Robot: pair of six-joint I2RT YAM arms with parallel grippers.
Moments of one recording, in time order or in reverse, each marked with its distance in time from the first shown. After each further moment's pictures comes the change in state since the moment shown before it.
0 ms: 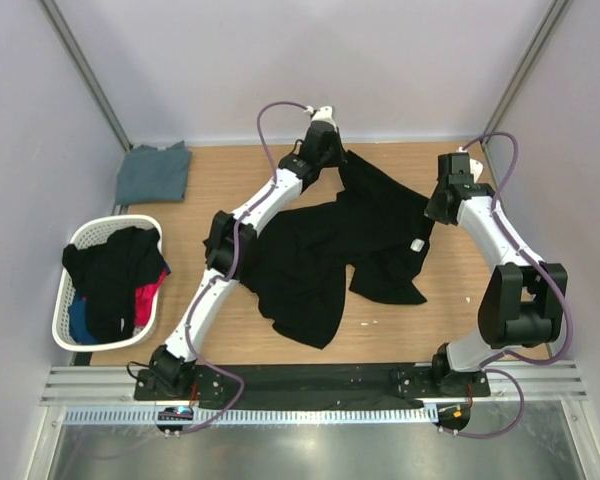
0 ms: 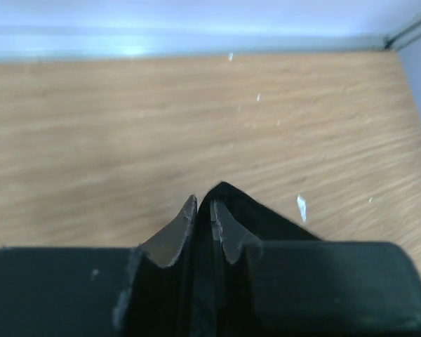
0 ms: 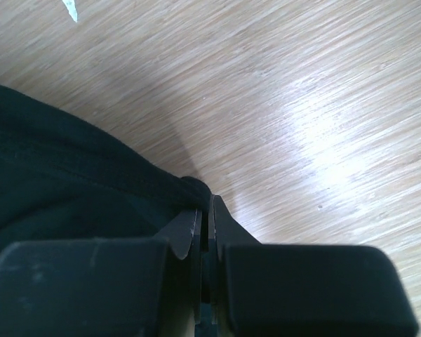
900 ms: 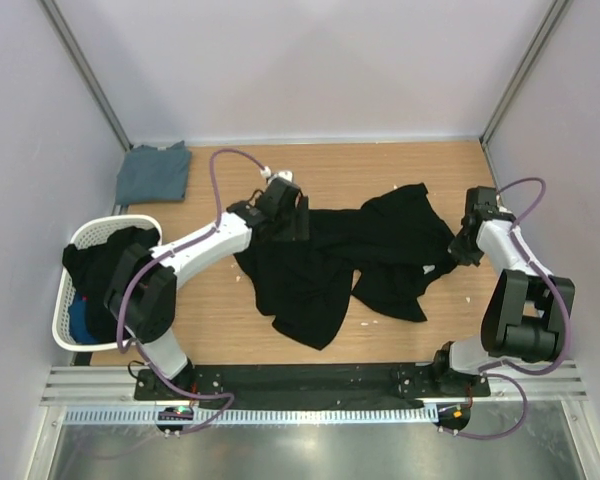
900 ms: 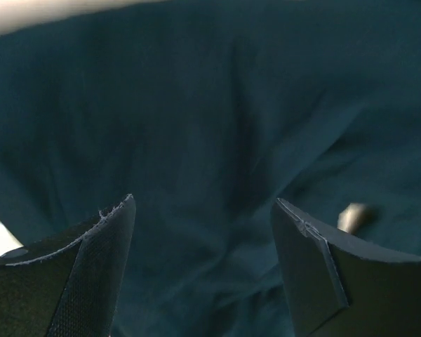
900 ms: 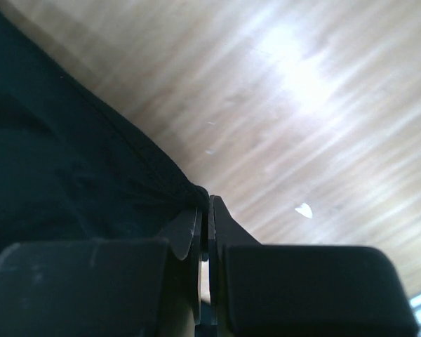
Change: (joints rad) left arm -0.069 -0.961 -1.217 -0.172 -0.107 -0.071; right arm -0.183 -0.055 -0.236 -0.050 -0.007 0.052
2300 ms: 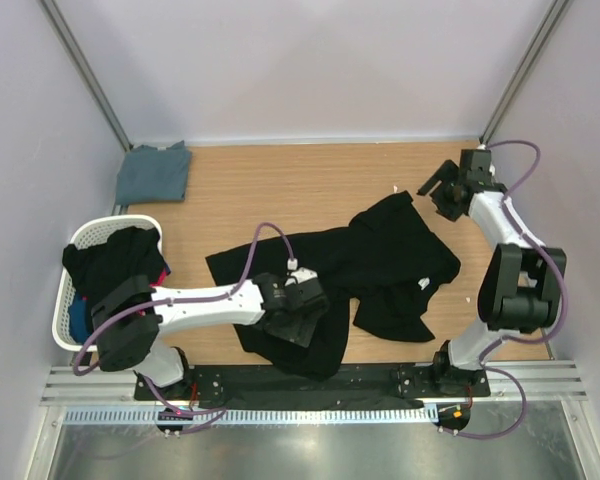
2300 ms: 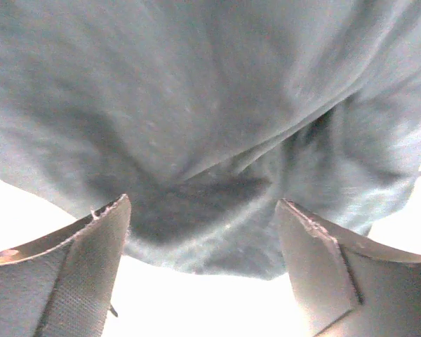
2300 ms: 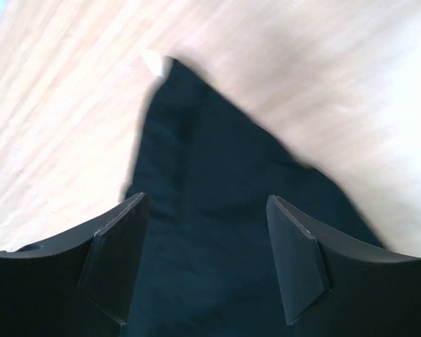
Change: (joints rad) left arm -0.528 -0.167 -0.369 -0.333 -0.005 -0.229; right arm 0.040 0.126 0.227 0.236 -0.316 0.129
